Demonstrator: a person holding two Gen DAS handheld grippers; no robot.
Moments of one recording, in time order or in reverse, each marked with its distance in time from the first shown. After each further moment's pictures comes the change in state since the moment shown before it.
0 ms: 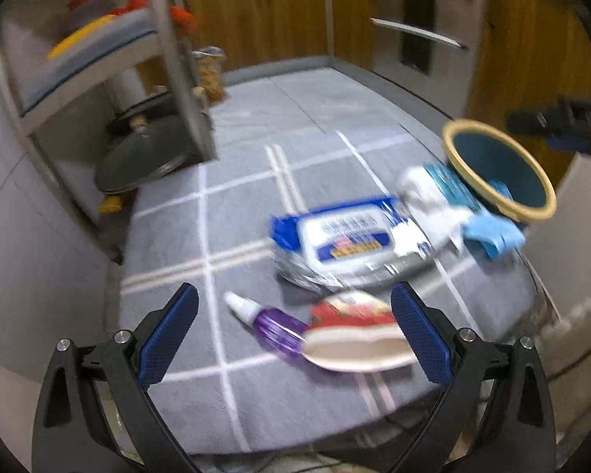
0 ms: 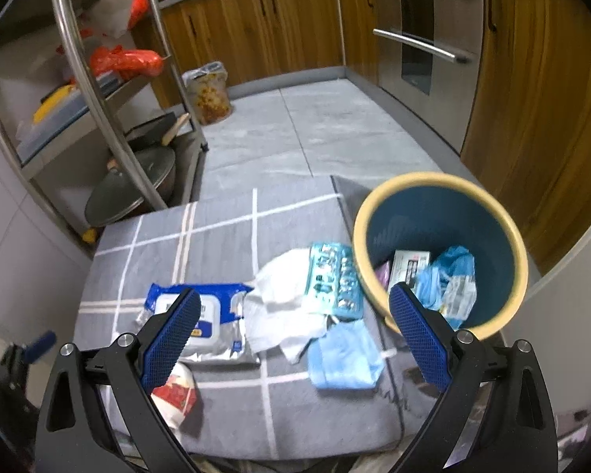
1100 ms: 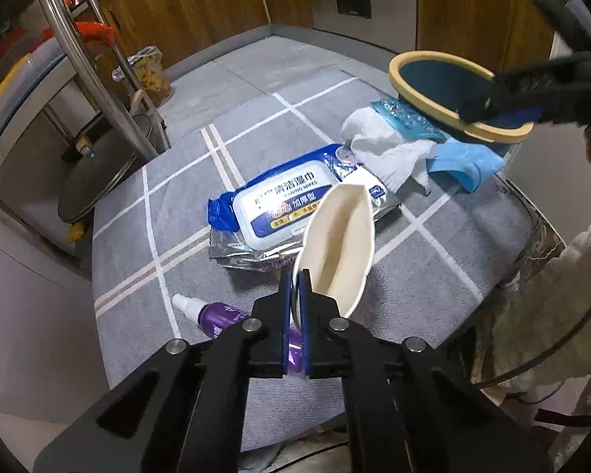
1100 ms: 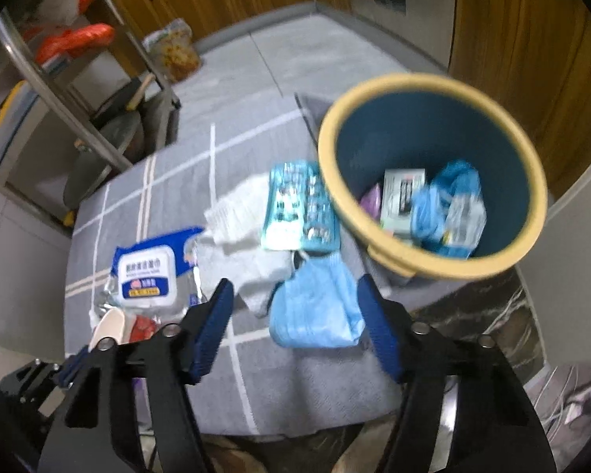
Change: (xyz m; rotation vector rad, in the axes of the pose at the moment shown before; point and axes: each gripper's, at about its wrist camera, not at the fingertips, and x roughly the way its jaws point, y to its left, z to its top) left arm 0.021 -0.041 -0.001 0.212 0.093 -0.032; right arm 0.059 -0.048 -0.030 0.154 0.239 0.013
